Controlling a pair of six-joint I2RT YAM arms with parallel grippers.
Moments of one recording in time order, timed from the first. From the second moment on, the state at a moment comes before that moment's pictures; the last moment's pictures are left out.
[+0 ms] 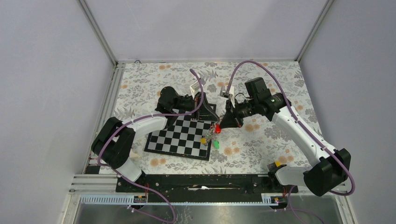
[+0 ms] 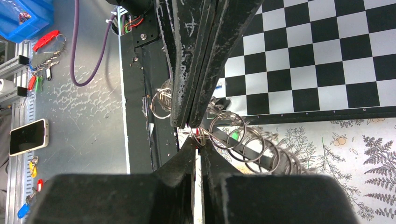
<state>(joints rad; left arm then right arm) -0.62 1.59 0.89 1.03 1.23 -0.89 0.48 1.28 1.18 -0.82 -0.94 -0.39</state>
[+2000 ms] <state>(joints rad) -0.63 1.59 0.89 1.06 1.22 -0.88 0.44 1.27 1.28 -0.91 -0.98 -0.46</state>
